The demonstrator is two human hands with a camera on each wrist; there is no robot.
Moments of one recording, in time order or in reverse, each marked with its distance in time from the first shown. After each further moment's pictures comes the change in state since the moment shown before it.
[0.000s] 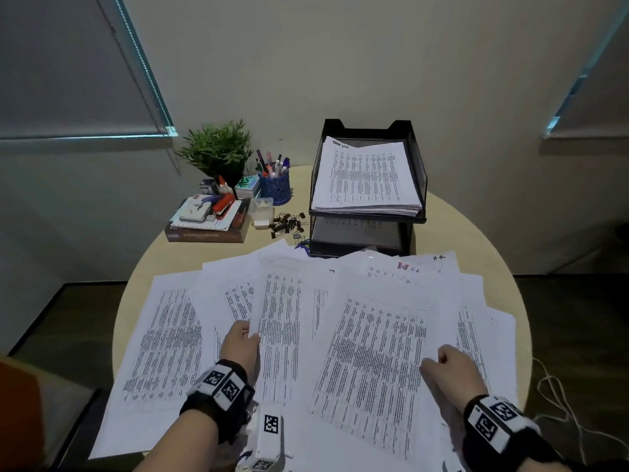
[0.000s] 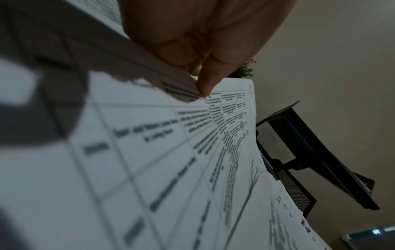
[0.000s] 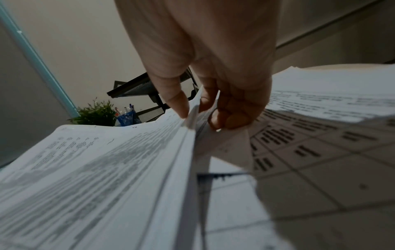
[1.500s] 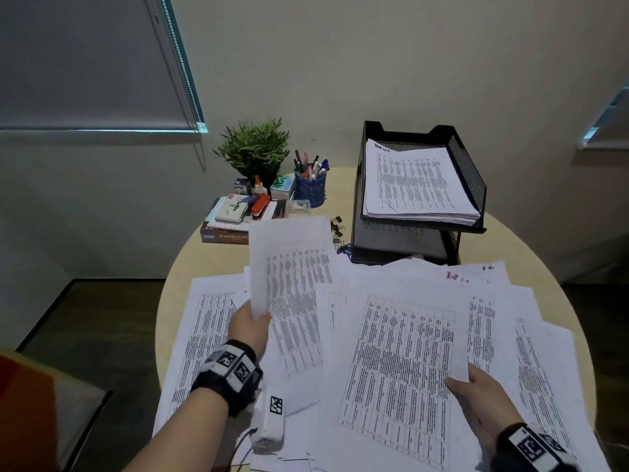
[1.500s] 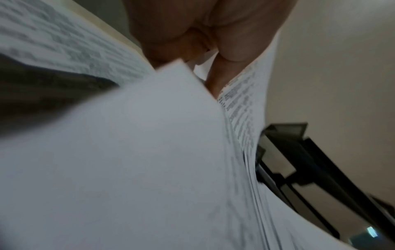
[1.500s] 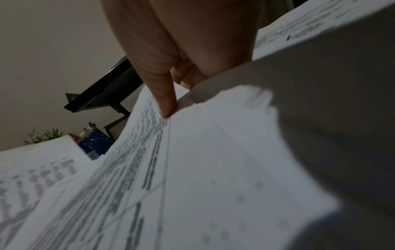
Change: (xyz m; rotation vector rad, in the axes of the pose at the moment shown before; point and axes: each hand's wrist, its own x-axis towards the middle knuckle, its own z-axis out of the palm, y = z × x) left_hand 0.057 0.005 -0.074 -0.073 0.014 0.061; right_hand -0.019 -0.025 0.063 0.928 -0.184 0.202
